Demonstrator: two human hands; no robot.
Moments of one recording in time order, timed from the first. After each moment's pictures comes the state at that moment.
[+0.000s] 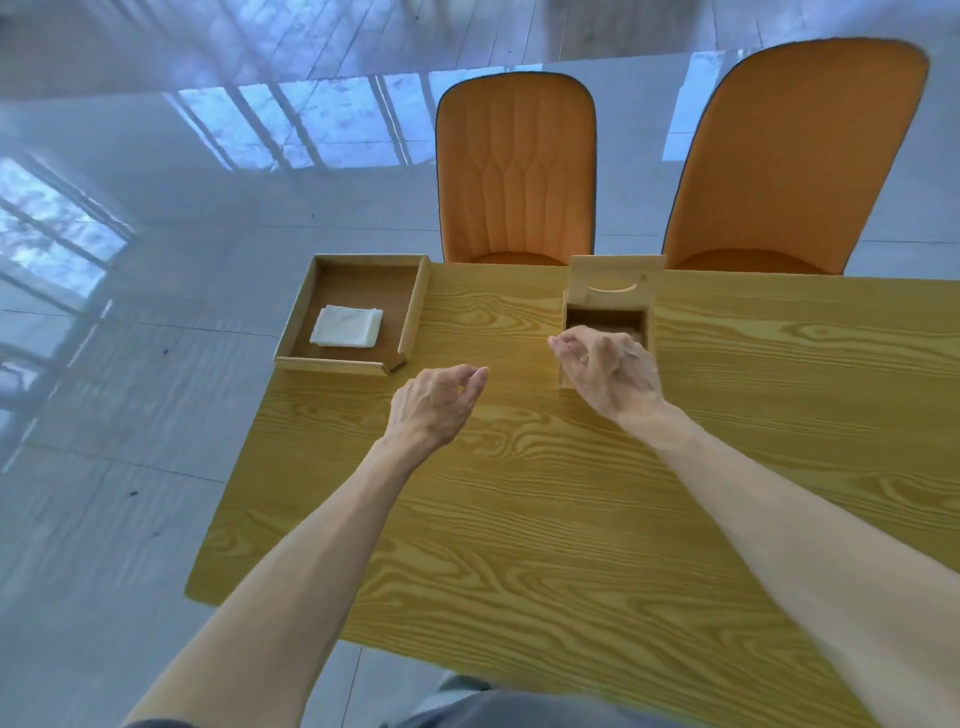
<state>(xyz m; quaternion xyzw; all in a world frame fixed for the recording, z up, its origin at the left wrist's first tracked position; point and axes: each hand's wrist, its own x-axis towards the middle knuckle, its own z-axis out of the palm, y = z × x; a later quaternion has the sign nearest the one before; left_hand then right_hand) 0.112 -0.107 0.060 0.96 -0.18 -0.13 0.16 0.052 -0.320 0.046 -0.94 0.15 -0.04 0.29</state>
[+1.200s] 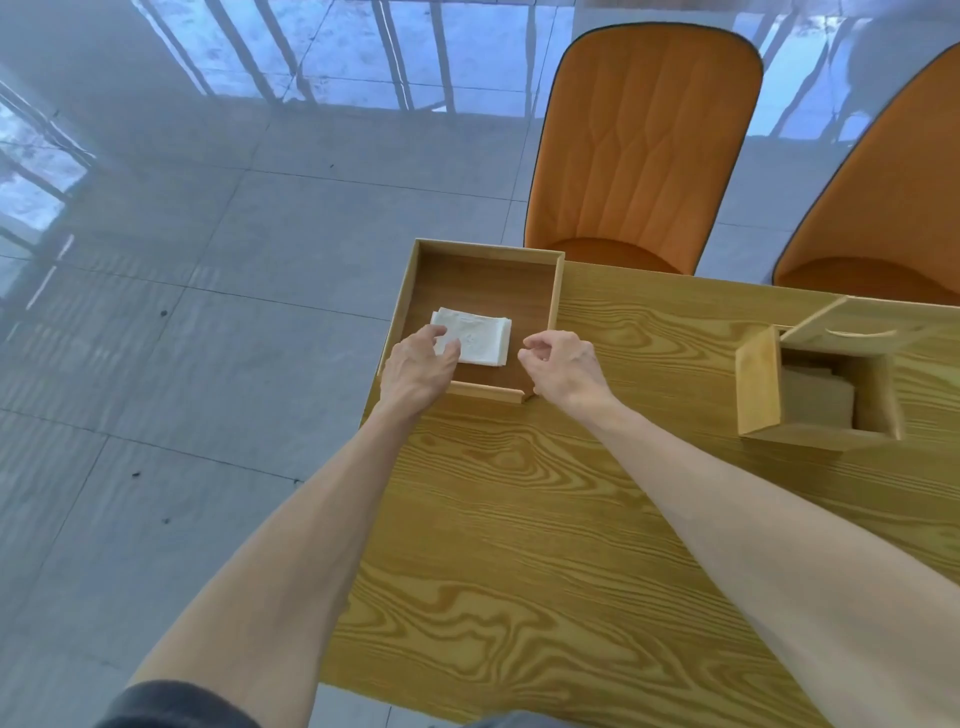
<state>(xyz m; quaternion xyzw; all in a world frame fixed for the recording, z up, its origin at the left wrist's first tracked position) 0.316 0.069 0.023 0.94 0.00 -0.21 0.27 0.253 -0.096 0.014 -0.84 0.26 0.11 0.46</state>
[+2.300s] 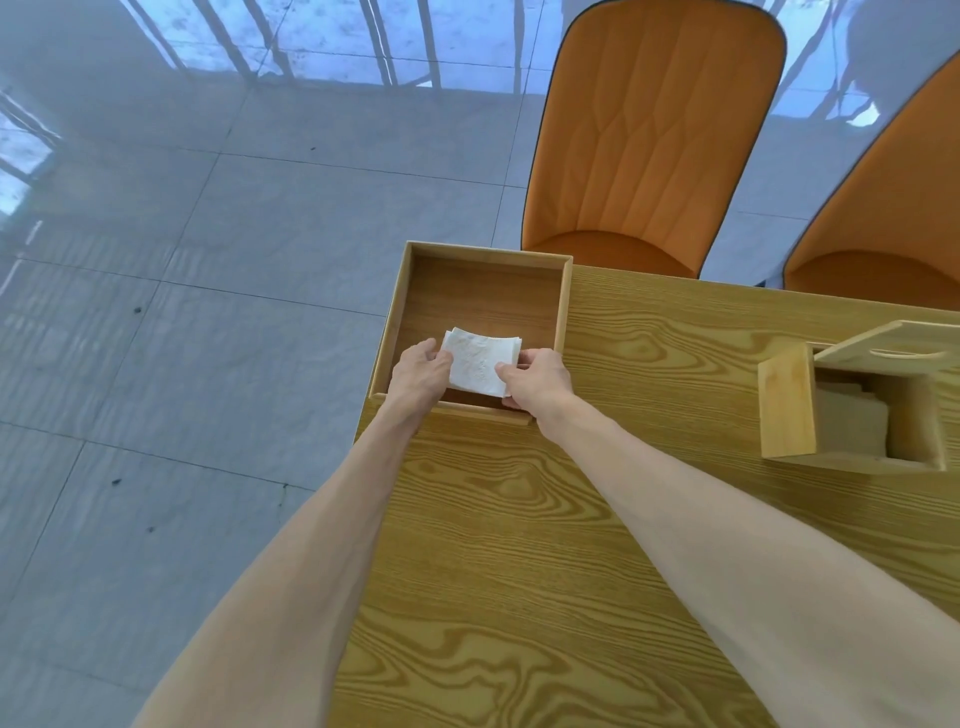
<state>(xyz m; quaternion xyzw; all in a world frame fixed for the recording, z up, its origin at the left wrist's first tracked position) 0.355 0.061 -0.017 0.85 0.12 -0.31 0.41 0.302 -0.070 -0.031 -0.69 0.41 0.15 0.58</state>
